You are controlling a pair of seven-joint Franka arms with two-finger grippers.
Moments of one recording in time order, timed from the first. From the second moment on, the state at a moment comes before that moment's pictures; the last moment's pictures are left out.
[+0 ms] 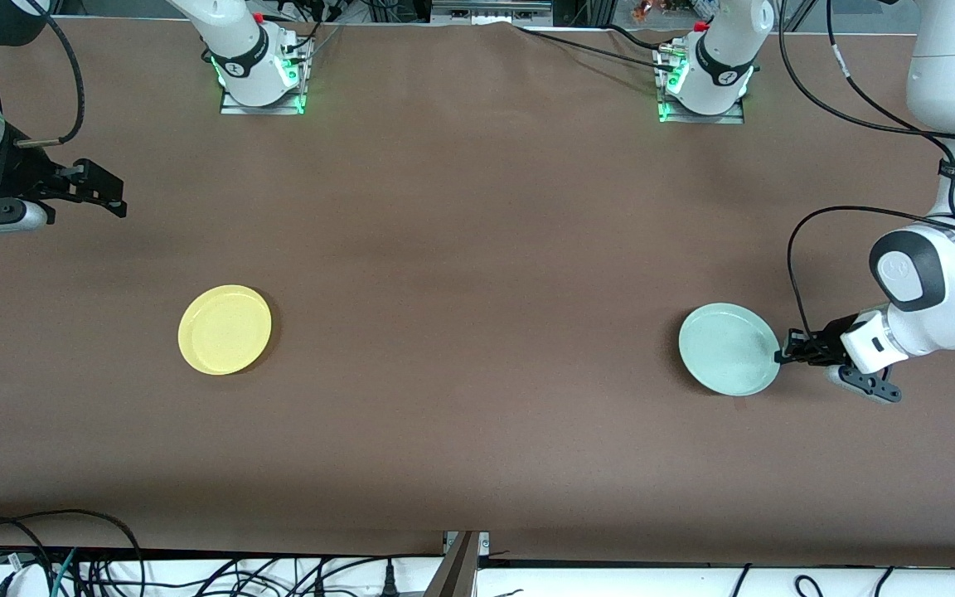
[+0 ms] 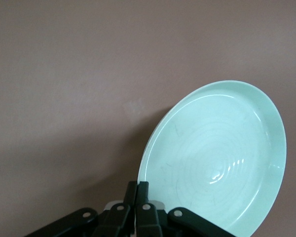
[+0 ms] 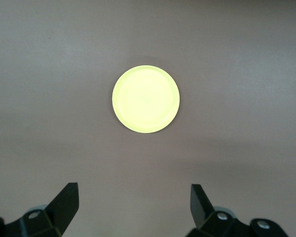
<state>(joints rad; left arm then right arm) 0.17 0.58 -0.03 -1.69 -0.37 2.21 0.67 0.07 -0.01 -0.03 -1.70 -0.01 1.68 -0.08</state>
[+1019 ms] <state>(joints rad) -0.19 0.57 -0.06 -1.57 0.33 2.48 0.41 0.07 -0.01 -0.03 -1.70 -0.01 1.68 -0.08</state>
